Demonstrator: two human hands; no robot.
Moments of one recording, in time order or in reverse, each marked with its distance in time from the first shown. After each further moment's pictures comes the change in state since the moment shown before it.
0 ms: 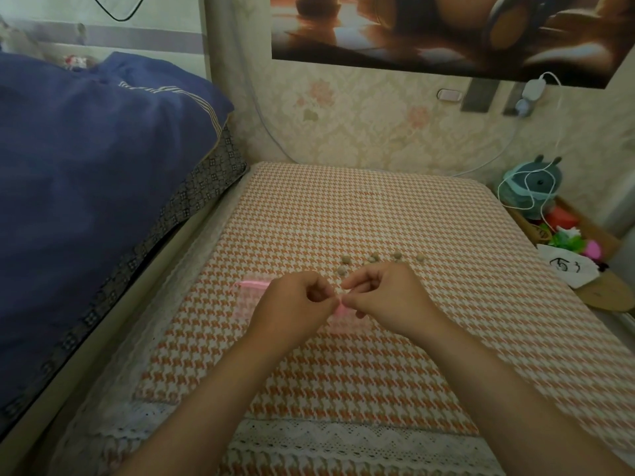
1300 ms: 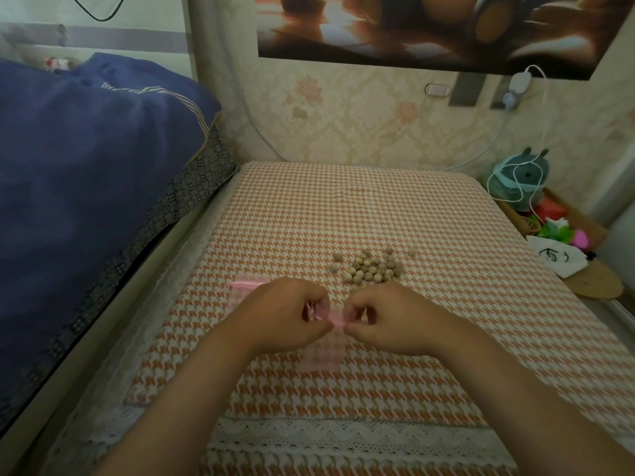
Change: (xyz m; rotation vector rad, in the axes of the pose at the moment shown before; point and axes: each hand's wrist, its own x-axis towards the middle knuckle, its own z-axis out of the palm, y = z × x) left_hand 0.002 0.003 -0.022 0.400 -0.332 0.324; right_hand -0.015 0.013 -0.021 -0.603 -0.311 -0.280
